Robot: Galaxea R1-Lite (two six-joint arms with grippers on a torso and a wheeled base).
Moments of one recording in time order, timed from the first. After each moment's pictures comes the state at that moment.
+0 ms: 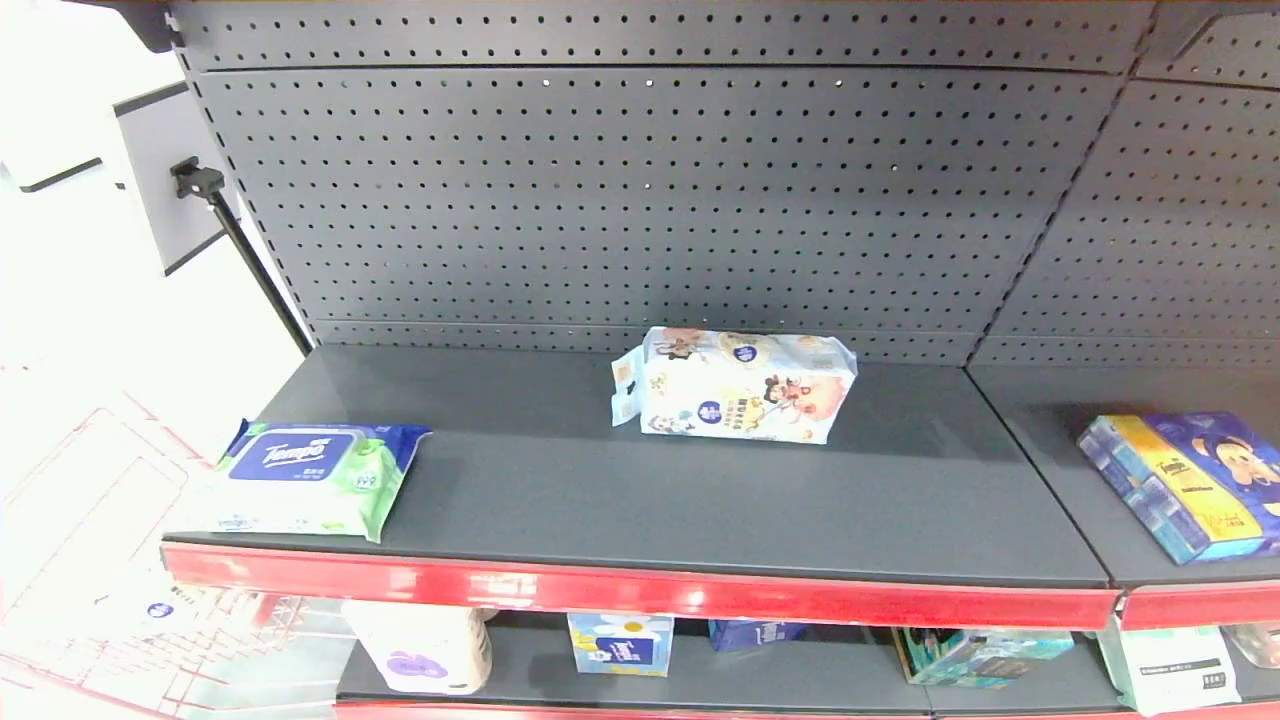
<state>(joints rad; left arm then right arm) -0.08 0.00 0.00 0.00 -0.03 0.00 0.00 0.00 0.00 0.01 -0.05 -0.03</state>
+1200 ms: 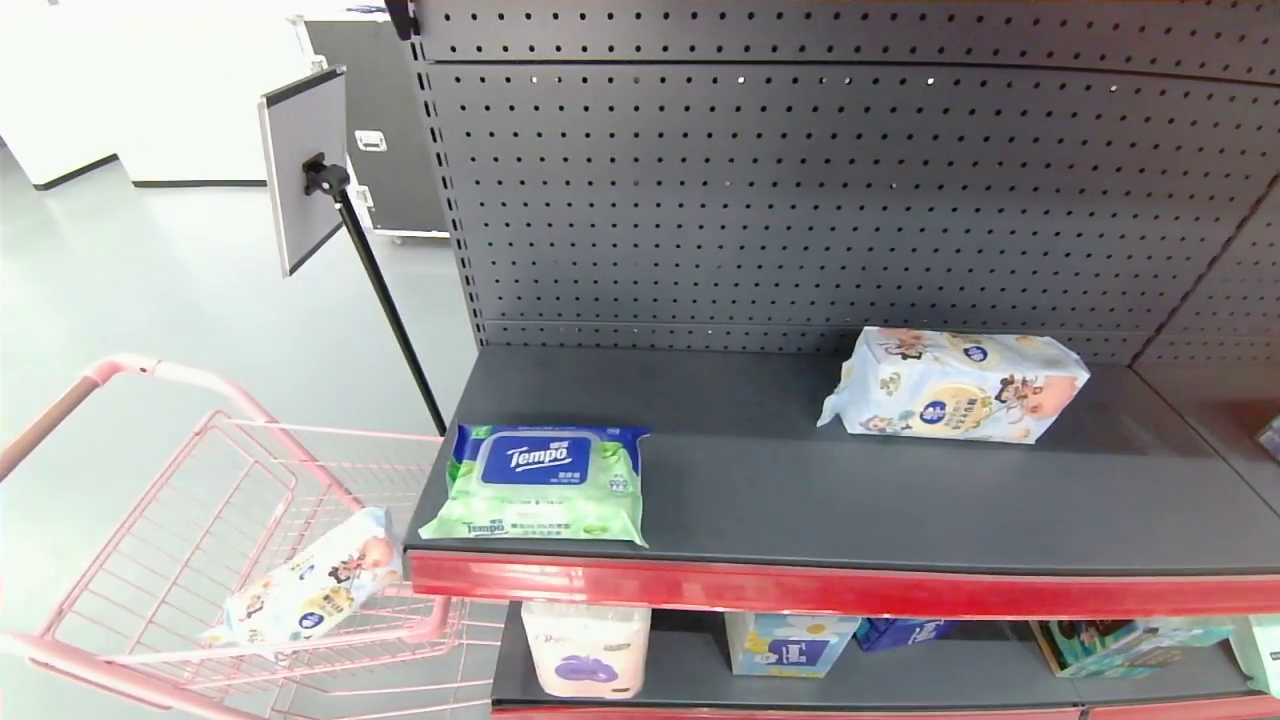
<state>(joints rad) -0.08 0.00 0.00 0.00 -0.03 0.00 0.00 0.00 0.00 0.01 -0.05 -0.03</state>
